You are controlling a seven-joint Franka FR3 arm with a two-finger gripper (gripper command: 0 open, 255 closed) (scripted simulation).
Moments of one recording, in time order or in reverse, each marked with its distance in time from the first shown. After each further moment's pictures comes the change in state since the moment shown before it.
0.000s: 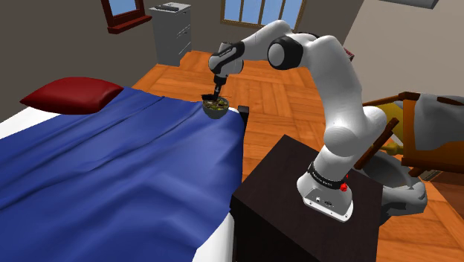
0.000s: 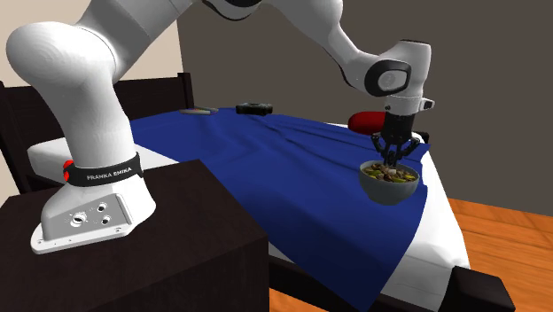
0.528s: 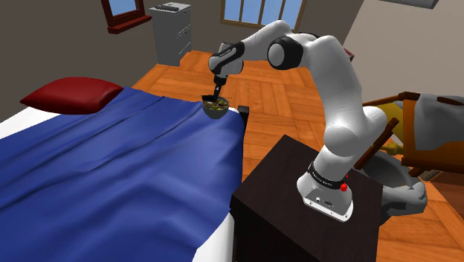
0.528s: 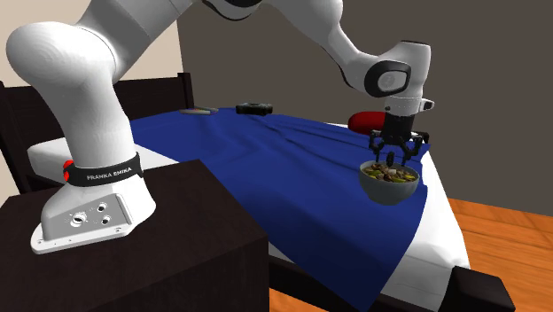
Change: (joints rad) arm -0.001 0.001 0.000 -0.003 0.001 0.005 -0.001
